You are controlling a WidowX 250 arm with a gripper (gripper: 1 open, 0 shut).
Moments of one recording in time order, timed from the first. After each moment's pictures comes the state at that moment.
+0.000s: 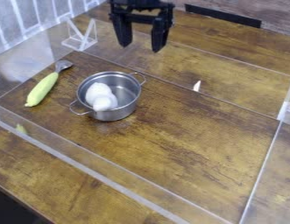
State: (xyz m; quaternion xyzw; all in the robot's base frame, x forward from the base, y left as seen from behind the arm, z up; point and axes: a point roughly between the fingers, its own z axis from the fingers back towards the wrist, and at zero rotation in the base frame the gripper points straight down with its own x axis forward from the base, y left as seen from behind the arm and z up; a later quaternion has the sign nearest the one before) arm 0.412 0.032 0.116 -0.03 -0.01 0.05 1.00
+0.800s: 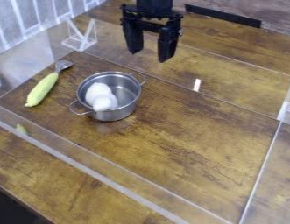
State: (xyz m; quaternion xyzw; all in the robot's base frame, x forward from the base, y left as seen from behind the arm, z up) arm 0.401 0.012 0.118 -0.04 0.00 -0.06 1.00
